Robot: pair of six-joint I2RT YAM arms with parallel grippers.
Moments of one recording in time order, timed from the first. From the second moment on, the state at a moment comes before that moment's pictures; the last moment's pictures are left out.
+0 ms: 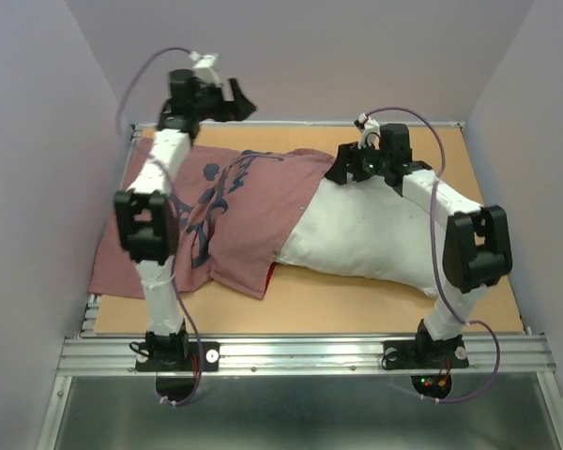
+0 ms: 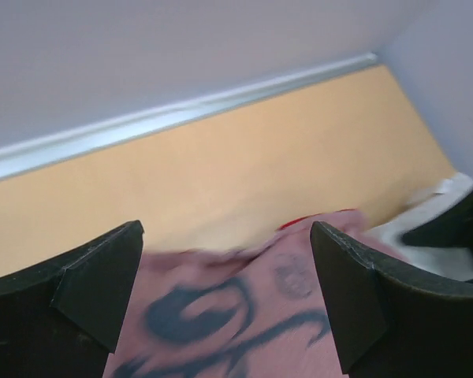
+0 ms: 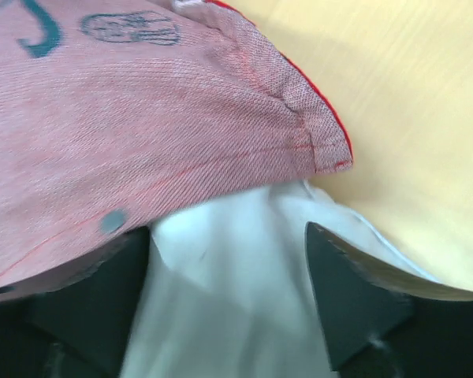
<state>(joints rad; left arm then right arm) -0.20 2.19 2.03 -0.11 0.57 -0.34 0.23 1.84 1.33 -0.04 -0.53 0.14</state>
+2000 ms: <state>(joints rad) -0.84 1.11 0.41 -0.28 0.22 1.65 0.80 1.58 1.10 -0.28 -0.21 -0.21</state>
